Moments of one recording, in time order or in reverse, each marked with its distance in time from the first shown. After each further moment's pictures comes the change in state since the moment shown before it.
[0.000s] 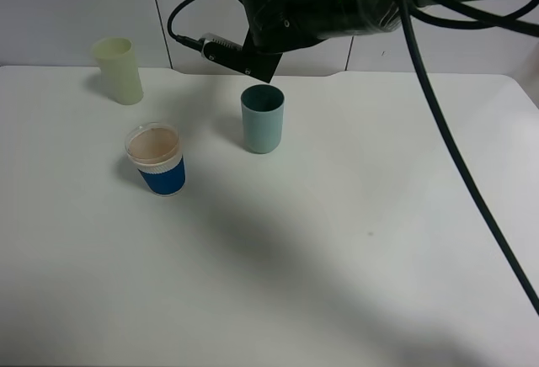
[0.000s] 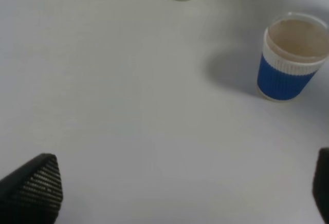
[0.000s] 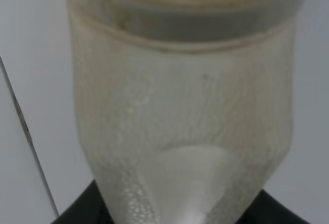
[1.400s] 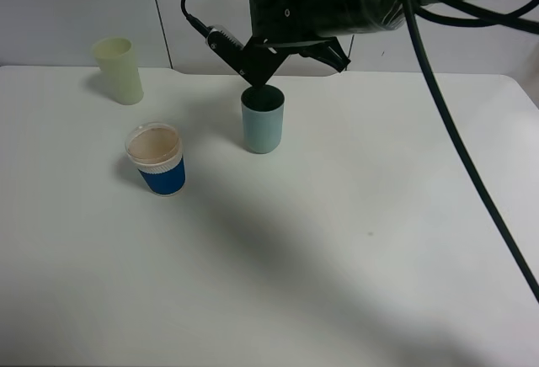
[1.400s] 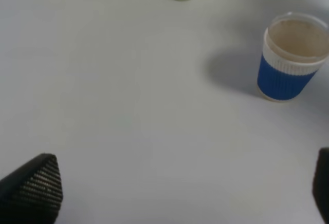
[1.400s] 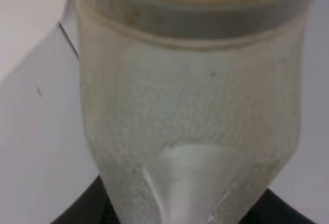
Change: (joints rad) left arm 0.000 0.000 0.000 0.000 0.000 0.000; right arm -0.013 0.000 0.000 0.218 0.078 0.165
